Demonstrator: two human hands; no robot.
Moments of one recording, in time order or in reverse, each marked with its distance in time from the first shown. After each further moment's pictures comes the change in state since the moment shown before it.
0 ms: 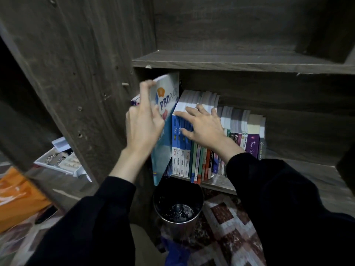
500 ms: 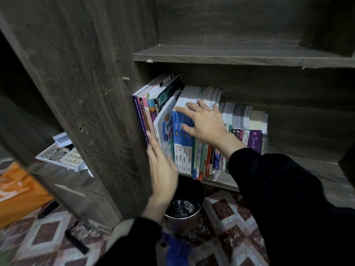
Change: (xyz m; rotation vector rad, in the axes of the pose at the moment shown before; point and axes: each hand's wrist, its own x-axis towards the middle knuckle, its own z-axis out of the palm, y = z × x) left_hand -0.115 -0.027 0.065 -0.030 -0.125 -0.408; right_hand -0.001 -0.003 -0.002 -0.003 0.007 -0.009
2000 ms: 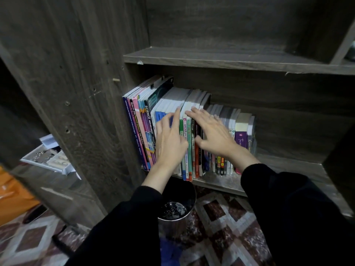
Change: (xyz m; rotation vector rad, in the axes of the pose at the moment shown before) left_hand 0.049 0.054 0.011 0.136 -0.143 0.241; right_hand -0.043 0.031 0.002 0.302 -0.027 0.035
